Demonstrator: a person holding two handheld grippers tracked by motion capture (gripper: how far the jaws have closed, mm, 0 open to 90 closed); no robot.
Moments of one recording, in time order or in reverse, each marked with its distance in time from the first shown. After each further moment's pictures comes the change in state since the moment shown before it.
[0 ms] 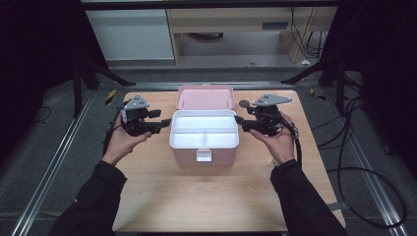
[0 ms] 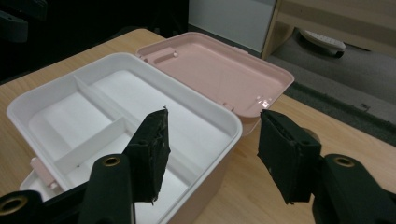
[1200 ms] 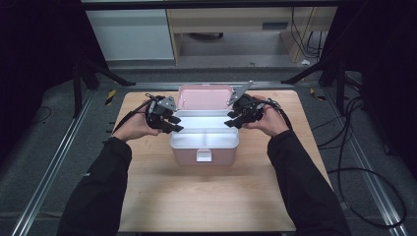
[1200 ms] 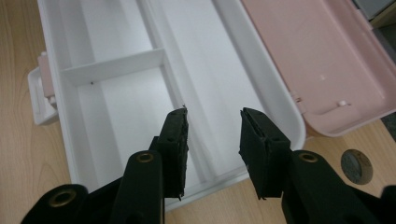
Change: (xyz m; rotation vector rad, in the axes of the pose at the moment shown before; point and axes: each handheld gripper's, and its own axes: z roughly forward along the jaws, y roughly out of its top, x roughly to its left) left arm -0.001 0.020 0.064 0.367 -0.241 0.387; right arm -0.006 0.031 0.063 0.357 0.319 -0.430
